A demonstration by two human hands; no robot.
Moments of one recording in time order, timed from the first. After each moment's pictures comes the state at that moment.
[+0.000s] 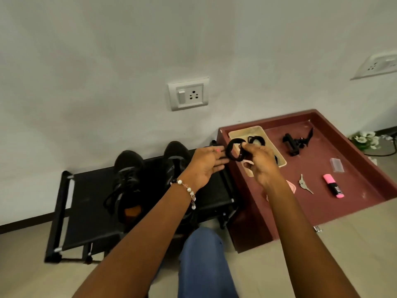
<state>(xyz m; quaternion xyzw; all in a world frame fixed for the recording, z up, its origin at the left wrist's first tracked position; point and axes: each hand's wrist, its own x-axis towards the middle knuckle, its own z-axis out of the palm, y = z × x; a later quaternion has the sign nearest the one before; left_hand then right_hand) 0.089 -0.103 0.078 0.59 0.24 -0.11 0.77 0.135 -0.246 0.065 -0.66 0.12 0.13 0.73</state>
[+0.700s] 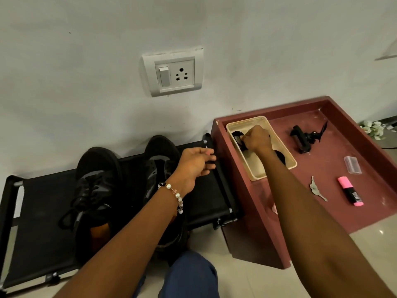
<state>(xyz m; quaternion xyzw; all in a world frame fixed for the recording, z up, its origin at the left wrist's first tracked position) 0.150 -0.085 -0.004 0.63 0.29 -0.11 0.71 0.293 -0.255 -0.044 -0.96 0.06 0.10 0.25</state>
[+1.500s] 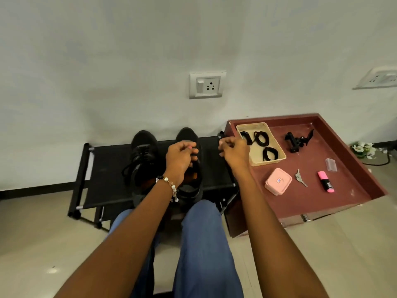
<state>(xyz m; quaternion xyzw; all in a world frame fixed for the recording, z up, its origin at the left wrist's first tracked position) 0.015 -0.049 0.061 0.64 0.32 0.08 0.69 0.095 -0.186 0.051 -0.85 -0.01 0.03 0.53</state>
